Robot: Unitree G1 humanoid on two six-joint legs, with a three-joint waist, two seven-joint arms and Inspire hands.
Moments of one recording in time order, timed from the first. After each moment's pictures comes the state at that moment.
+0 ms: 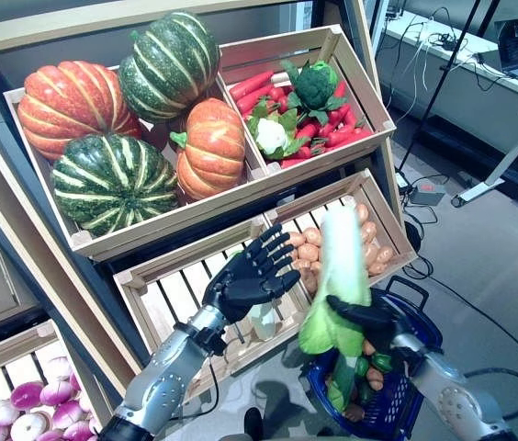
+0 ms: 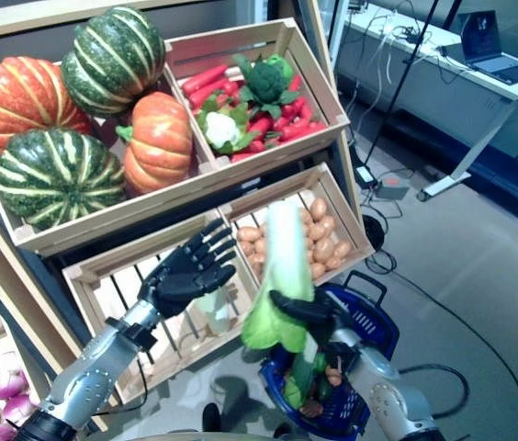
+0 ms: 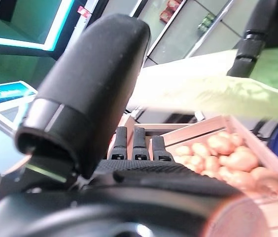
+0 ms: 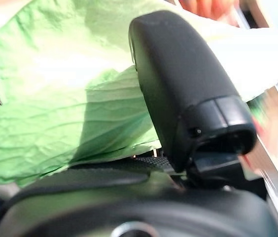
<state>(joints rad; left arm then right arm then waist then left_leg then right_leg) 0.04 0.48 -0.29 -0.12 -0.98 0.00 -0.20 0.17 -0.49 0.11 0.05 0.92 0.18 -0.01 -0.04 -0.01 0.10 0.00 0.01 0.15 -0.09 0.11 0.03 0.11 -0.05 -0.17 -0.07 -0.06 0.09</state>
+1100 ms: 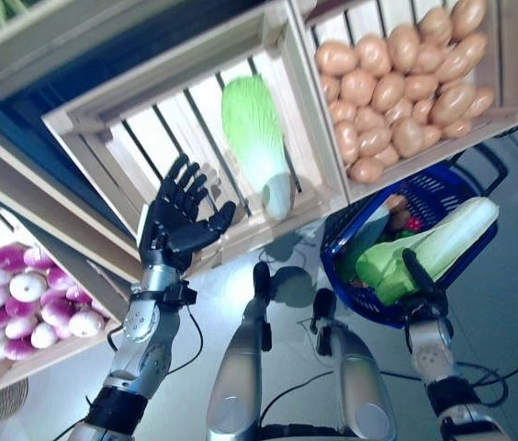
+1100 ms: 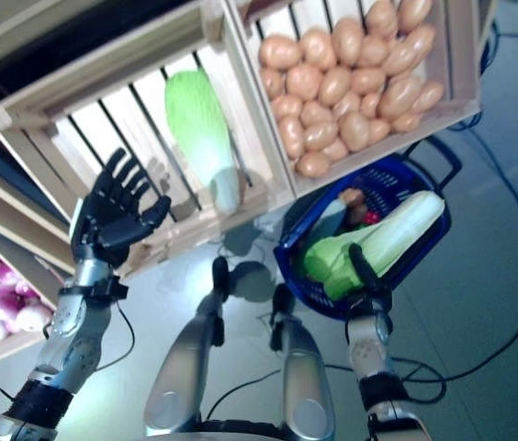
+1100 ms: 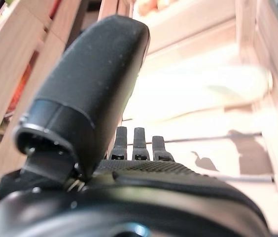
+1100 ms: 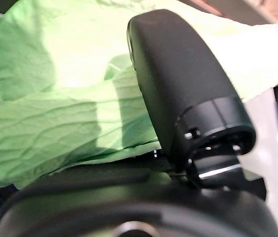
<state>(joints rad) -0.13 0.48 -0.17 0.02 -0.75 -0.36 0.15 -0.29 -0.29 0.04 0.63 1.27 -0.25 -0.30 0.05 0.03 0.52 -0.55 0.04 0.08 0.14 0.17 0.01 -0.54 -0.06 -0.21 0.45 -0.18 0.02</state>
